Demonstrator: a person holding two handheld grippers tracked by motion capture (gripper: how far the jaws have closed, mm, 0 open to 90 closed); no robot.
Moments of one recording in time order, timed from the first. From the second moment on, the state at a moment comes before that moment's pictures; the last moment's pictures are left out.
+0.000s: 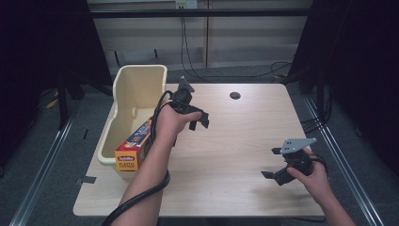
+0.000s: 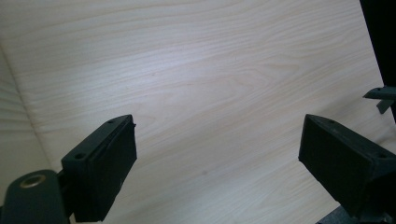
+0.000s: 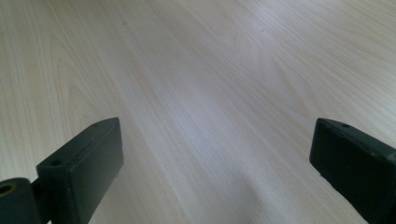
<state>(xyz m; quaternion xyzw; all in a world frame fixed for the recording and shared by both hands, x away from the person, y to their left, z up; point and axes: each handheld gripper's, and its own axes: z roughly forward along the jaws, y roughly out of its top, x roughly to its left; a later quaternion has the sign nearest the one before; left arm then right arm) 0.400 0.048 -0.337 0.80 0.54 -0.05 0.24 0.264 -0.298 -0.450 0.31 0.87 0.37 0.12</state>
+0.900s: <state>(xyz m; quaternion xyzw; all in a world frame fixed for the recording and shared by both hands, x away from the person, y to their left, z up) 0.390 0.030 -0.383 0.81 0.52 -0.08 0.24 0.264 -0.298 -0.456 0.31 0.87 0.36 0.12</state>
